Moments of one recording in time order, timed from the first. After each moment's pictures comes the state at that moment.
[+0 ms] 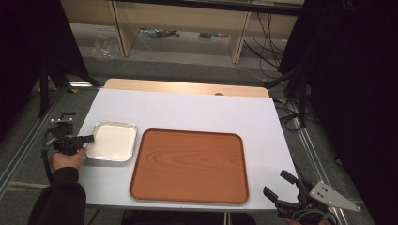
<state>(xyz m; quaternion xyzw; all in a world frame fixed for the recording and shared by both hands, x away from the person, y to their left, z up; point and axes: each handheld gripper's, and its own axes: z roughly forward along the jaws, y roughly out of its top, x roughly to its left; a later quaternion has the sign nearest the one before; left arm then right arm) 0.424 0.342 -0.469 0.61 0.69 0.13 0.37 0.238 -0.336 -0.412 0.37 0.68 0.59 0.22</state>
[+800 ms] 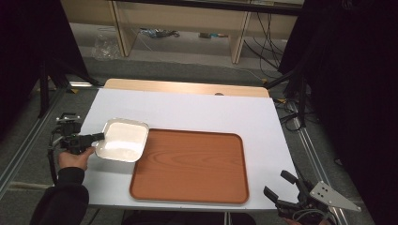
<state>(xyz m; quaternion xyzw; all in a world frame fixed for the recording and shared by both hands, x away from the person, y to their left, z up) 0.417 0.310 -0.451 0.63 0.64 0.09 0.42 0.237 -0.338 -0.412 0.37 0.68 0.58 0.22</state>
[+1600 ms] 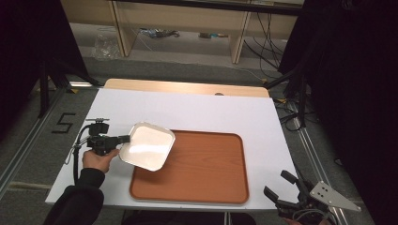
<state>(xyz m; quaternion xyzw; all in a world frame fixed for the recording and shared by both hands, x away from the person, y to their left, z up) 0.421 0.236 -0.446 0.68 0.59 0.04 0.44 0.237 -0.337 -0.413 0.38 0.68 0.59 0.21</state>
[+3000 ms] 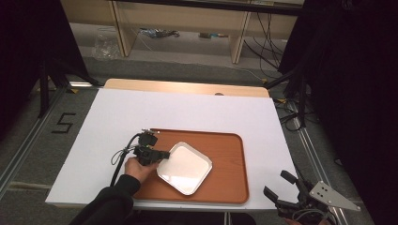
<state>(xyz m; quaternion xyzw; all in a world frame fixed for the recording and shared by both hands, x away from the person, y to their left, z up) 0.421 0.113 -0.478 0.78 0.50 -0.03 0.38 0.238 -0.341 -0.412 0.37 0.70 0.57 0.23</state>
